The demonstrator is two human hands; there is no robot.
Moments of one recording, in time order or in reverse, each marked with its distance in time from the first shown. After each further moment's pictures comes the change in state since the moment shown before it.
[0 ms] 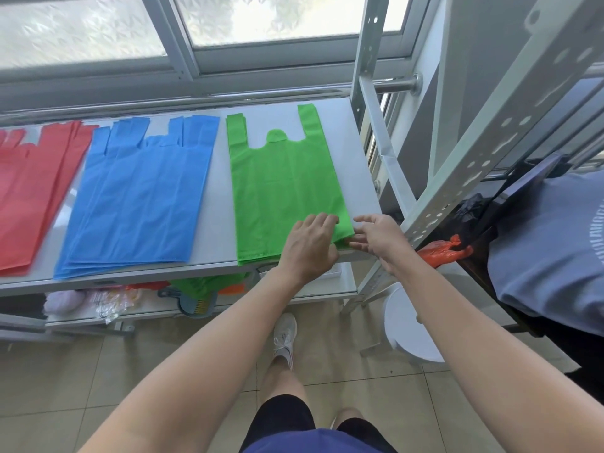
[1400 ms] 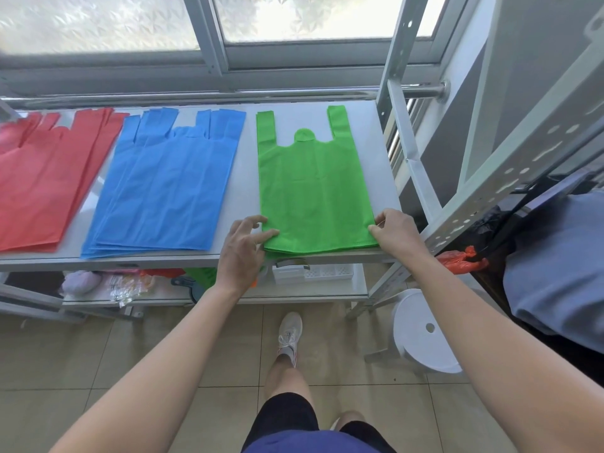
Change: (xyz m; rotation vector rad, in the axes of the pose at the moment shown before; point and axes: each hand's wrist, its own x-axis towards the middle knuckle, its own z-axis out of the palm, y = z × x) left_hand -0.093 -0.120 -0.043 -0.081 0.205 -0.284; right_hand 0.007 -0.011 0.008 -0.839 0.174 -0.280
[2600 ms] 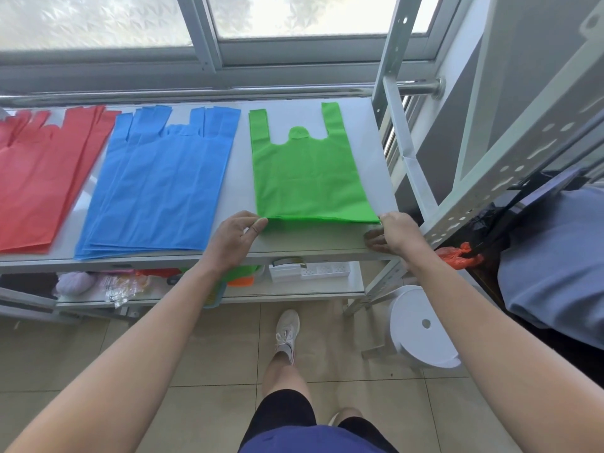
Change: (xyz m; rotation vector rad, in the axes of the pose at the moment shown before) left_hand 0.030 -0.010 -0.022 -0.312 -0.228 -0.145; right_hand -0.005 0.004 -0.003 0.579 -0.112 0.291
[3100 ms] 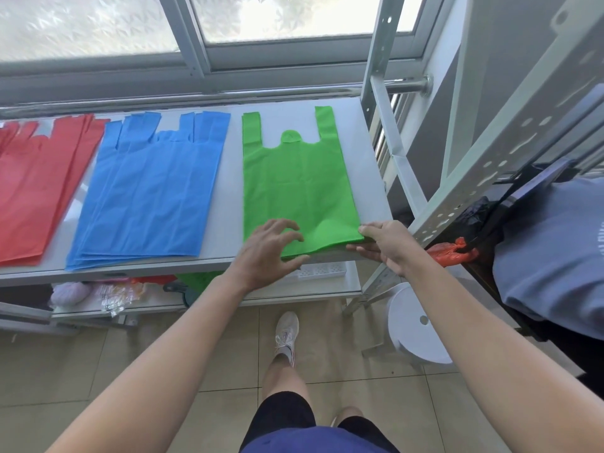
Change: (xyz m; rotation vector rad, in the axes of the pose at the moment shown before) left_hand -0.007 0.041 0.047 0.385 -0.091 0.445; right_hand -0.016 0.009 -0.003 0.405 -0.226 0.137
